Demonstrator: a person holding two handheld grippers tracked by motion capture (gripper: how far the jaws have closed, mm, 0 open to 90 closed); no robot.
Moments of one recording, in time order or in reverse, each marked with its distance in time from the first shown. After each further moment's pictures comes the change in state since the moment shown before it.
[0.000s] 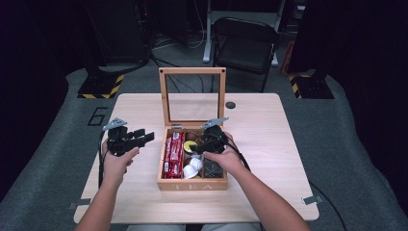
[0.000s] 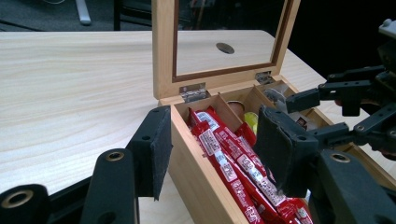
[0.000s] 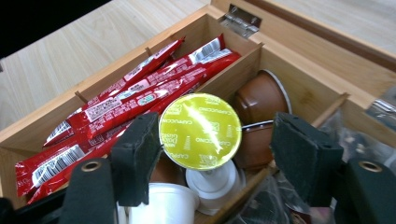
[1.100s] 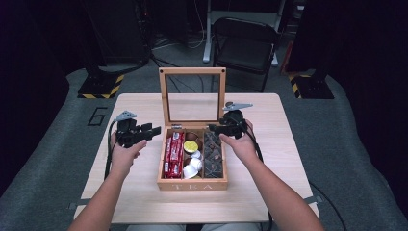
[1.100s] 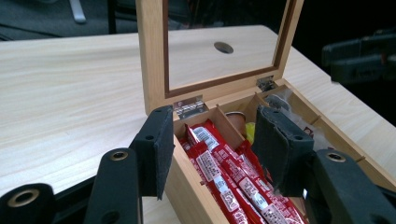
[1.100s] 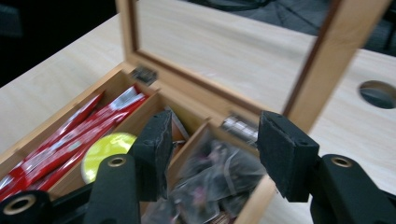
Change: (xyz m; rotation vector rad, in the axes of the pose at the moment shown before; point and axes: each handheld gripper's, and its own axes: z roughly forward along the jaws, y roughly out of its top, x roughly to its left) left arm -0.006 0.017 0.026 0.025 0.008 0.039; right arm -0.041 0.016 -0.055 -0.113 -0.195 0.138
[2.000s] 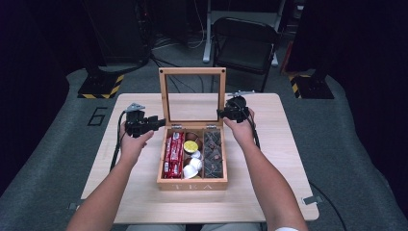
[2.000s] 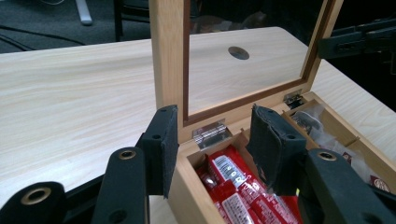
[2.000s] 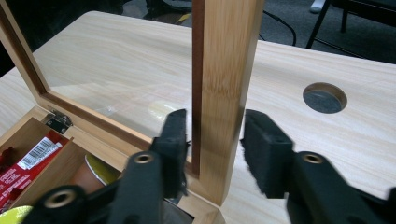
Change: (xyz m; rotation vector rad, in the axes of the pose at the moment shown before) left arm 0.017 0.017 0.040 0.015 0.023 0.005; right arm -0.053 0.023 0.035 0.000 -0.123 0.127
